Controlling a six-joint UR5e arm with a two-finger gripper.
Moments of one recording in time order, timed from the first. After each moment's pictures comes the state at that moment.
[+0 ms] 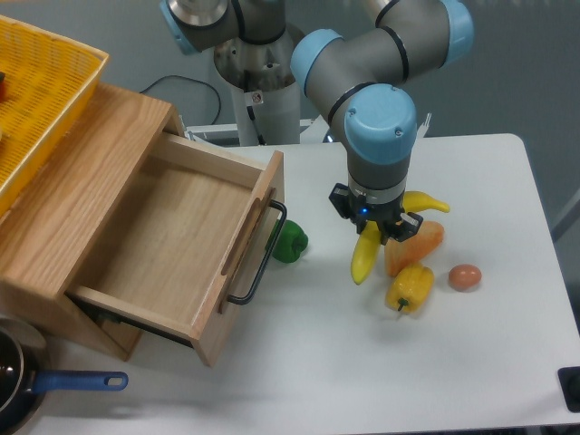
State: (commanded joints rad) arm 2.55 -1.89 -1.48 -1.33 1.66 0.99
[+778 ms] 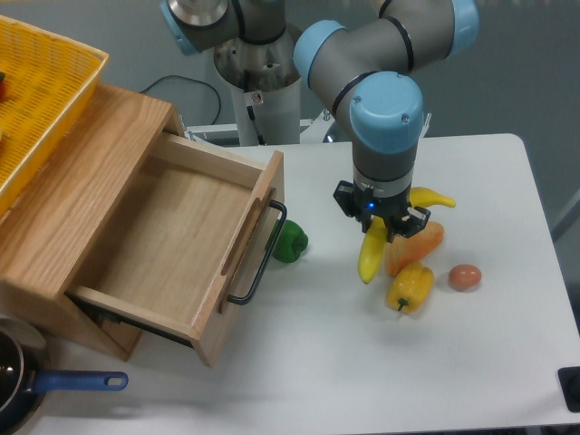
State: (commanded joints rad) arm 2.56 -1.86 -1.45 -1.37 1.66 0.92
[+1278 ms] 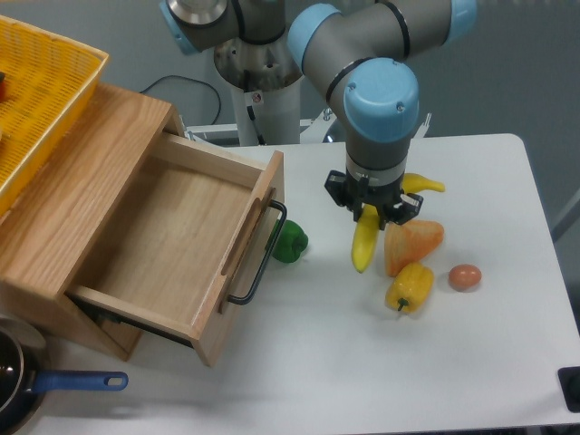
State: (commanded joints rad) arm 2.56 -1.80 -1.45 -1.46 1.62 0.86
